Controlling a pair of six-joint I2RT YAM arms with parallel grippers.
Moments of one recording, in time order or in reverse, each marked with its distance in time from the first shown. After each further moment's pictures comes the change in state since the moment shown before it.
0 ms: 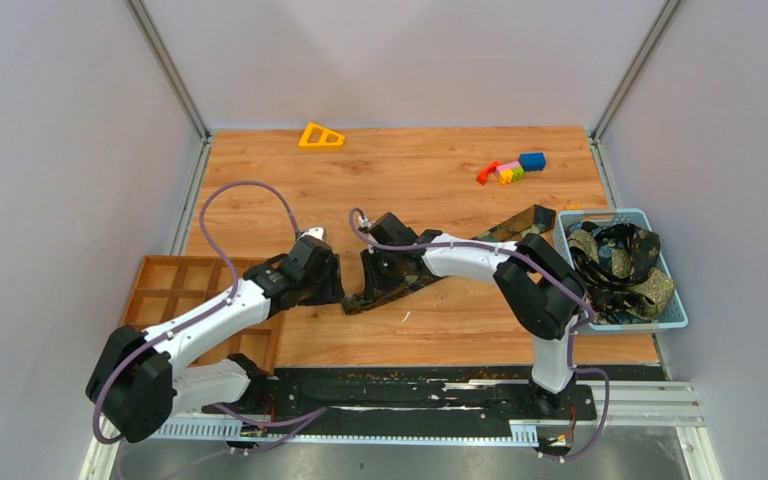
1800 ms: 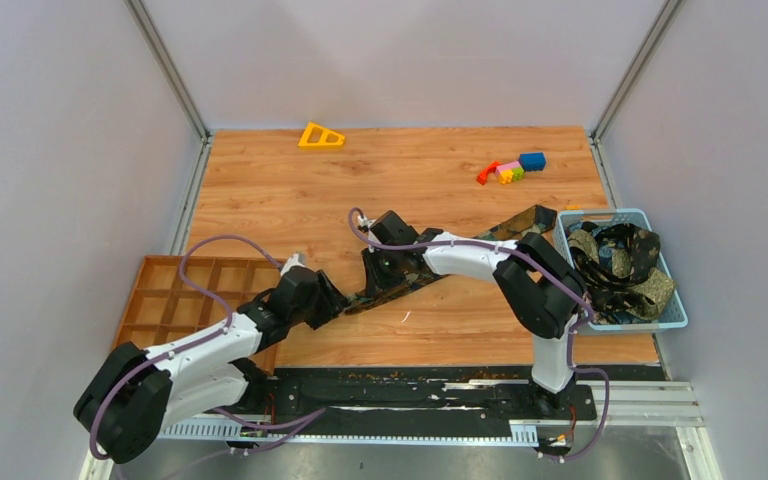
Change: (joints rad) left arm 0.000 -0.140 -0.362 0.410 0.104 -0.449; right arm -0.007 0.007 0.007 0.001 -0.009 -0.057
